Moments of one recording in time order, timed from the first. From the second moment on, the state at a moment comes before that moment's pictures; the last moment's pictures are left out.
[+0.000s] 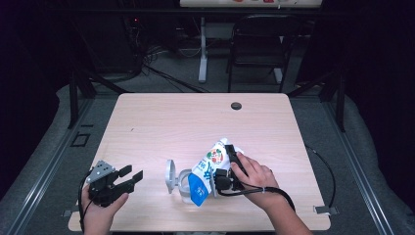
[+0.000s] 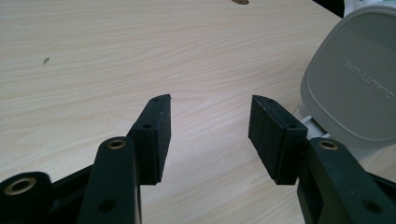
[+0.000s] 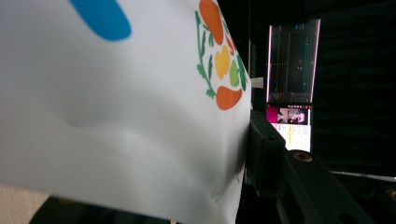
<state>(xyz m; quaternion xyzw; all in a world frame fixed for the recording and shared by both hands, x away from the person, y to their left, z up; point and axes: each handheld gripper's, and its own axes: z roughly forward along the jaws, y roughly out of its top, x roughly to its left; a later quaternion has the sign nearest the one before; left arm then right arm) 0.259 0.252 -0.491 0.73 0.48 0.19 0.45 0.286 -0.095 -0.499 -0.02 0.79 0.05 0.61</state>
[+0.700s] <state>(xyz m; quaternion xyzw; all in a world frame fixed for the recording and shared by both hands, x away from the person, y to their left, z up) 0.259 0.252 -0.491 0.73 0.48 0.19 0.45 0.286 -0.095 -0.499 -0.02 0.79 0.06 0.61</state>
